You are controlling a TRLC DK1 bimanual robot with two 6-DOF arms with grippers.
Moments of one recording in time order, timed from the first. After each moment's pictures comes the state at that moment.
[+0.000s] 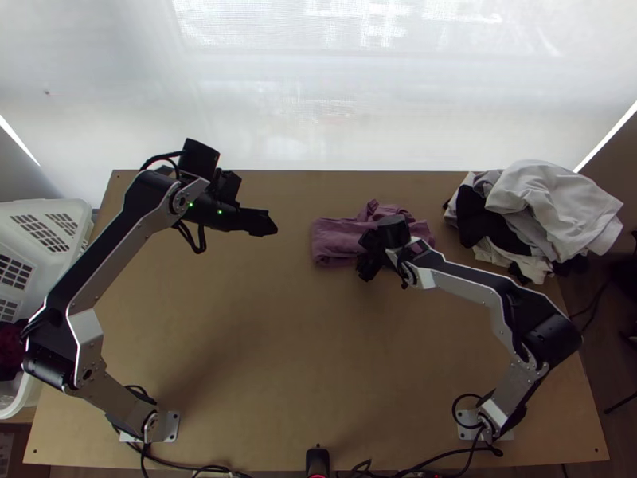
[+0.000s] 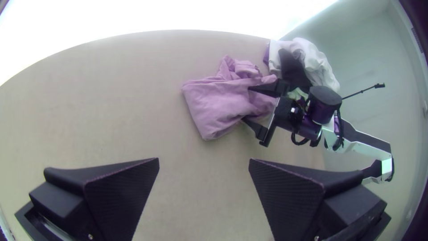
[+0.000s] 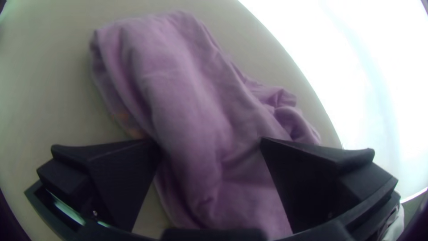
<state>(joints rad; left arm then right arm) -0.34 1.70 1.69 -0.98 0.44 -0.14 0.53 1.86 1.03 0.04 0.13 -0.55</state>
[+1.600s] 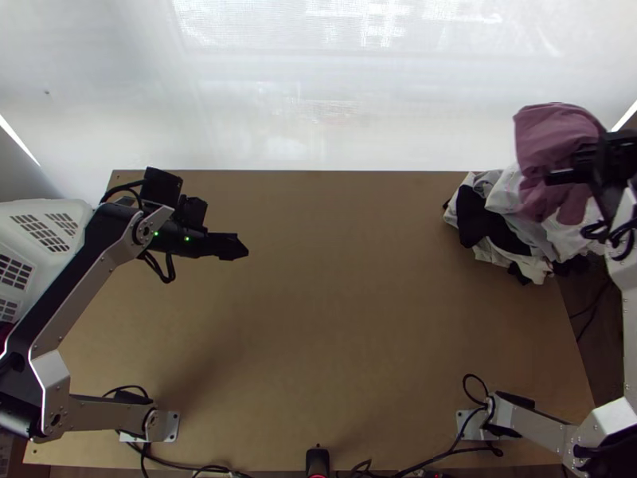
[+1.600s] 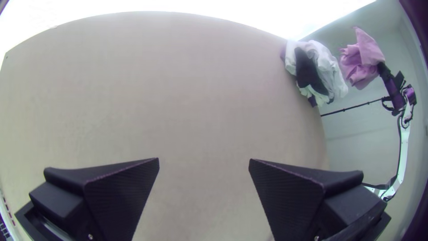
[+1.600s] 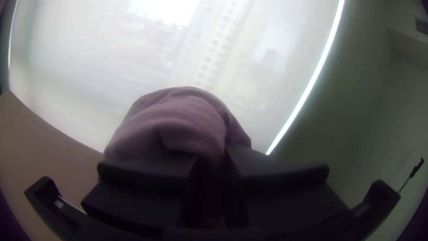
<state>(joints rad) -0.23 1.47 1.40 -0.97 0.44 -0.14 -0.23 1.27 1.45 -0.30 -0.03 -0.41</state>
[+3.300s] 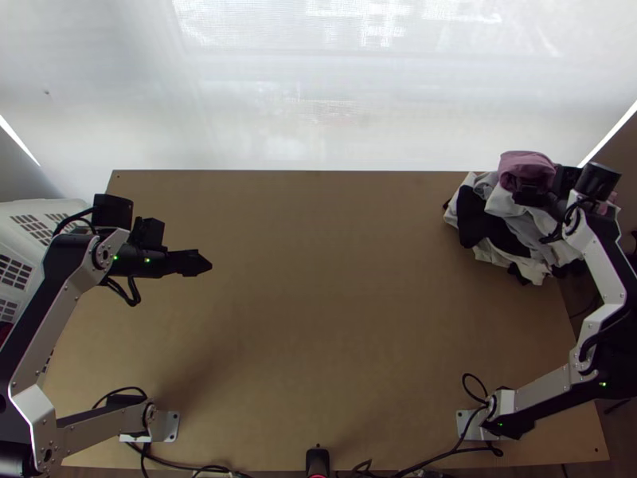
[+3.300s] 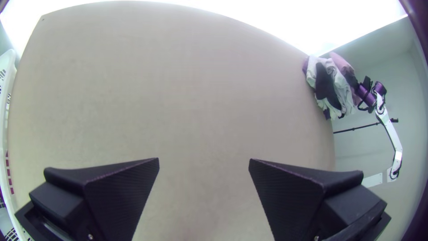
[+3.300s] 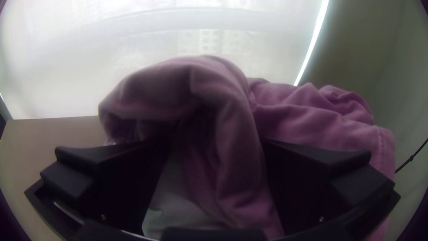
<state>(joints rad) -0.01 1.29 1.17 -0.98 0.45 -0.04 -0.34 1.68 1.31 -0.17 -0.09 -0.15</state>
